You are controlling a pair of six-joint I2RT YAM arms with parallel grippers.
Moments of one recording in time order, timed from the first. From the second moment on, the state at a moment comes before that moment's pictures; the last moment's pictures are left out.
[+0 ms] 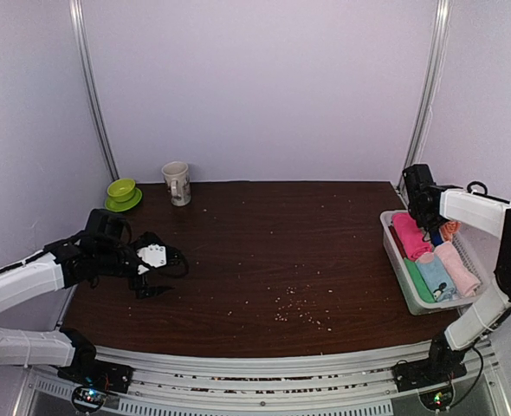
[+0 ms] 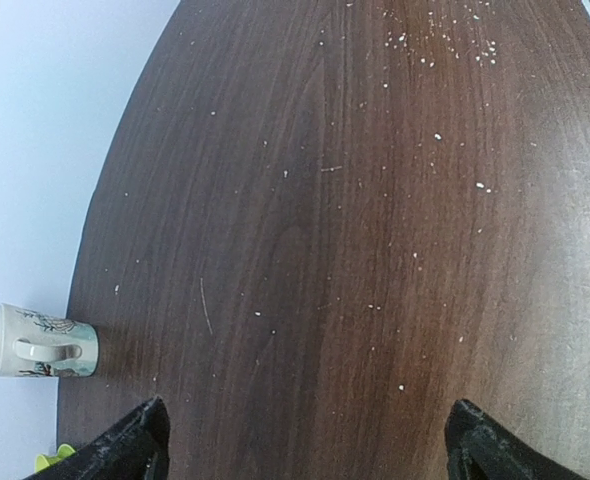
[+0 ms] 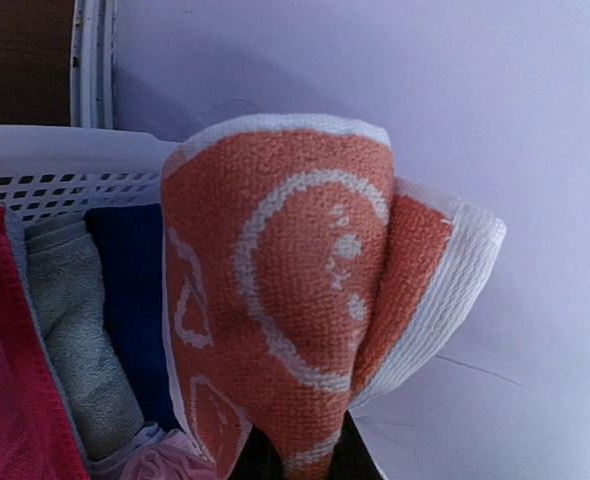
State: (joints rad) left arm -0.49 1.00 0.61 -0.35 0.29 0.94; right arm 0.09 1.52 1.08 -0.50 1.06 -0.28
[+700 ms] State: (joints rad) left arm -0.49 0.96 0.59 -0.37 0.33 0.94; right arm 0.03 1.54 1.05 -0.52 0.58 -0.26
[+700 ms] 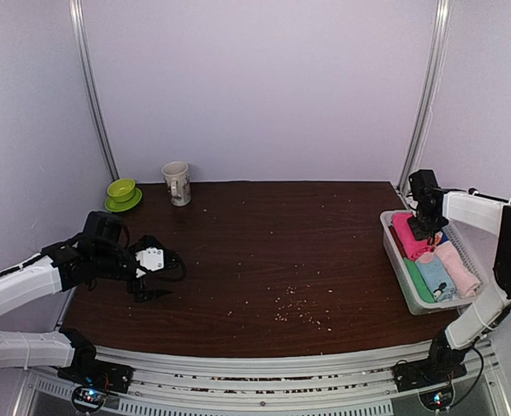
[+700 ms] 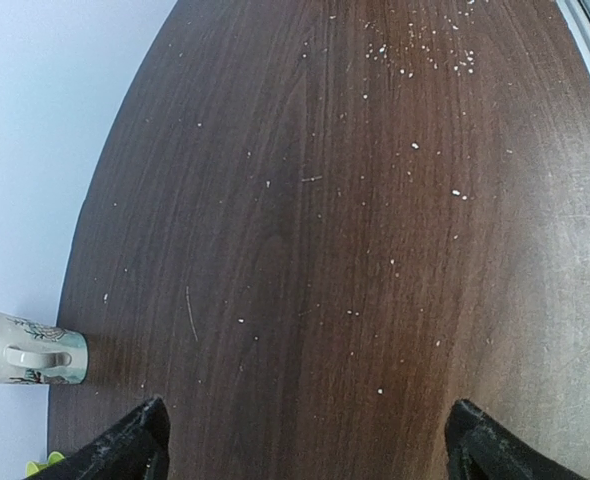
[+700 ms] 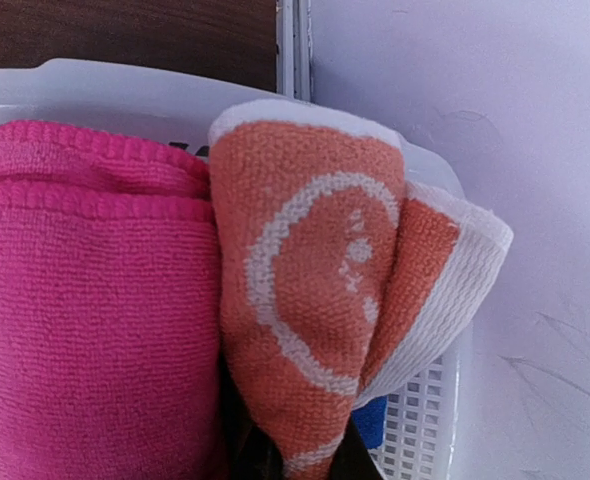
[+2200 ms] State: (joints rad) left arm -0.49 0.96 0.59 -0.37 0.36 0.94; right arm -0.23 1.52 1.13 -0.58 0.24 -0.09
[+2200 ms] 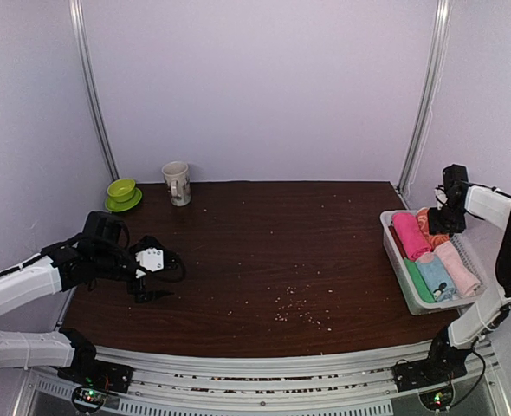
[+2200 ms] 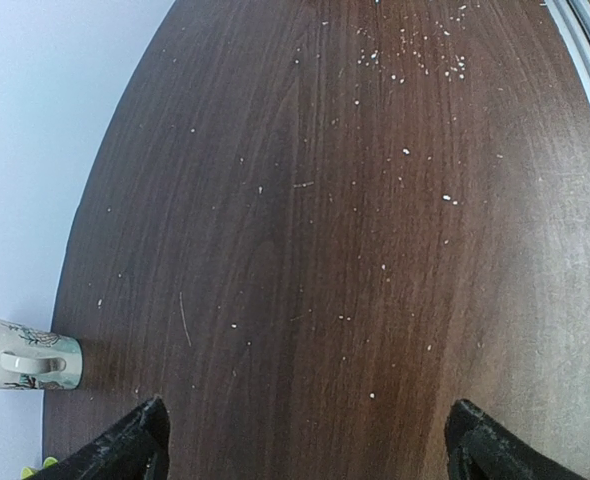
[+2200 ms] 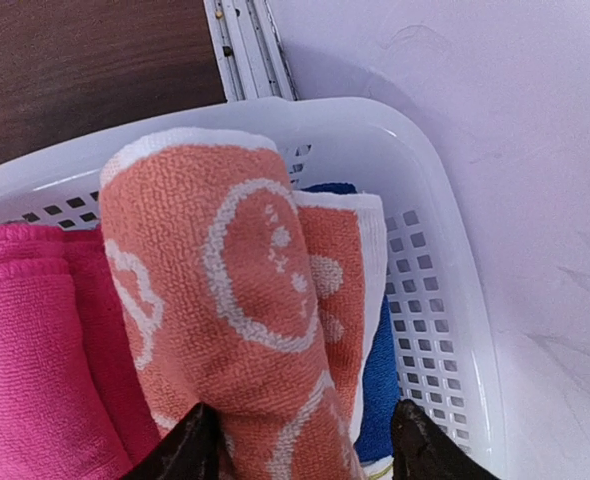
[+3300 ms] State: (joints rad) left arm -0.49 0.97 0.59 -0.38 0.36 0.94; right arm -0.24 1.65 1.19 -0.60 0.43 -0.02
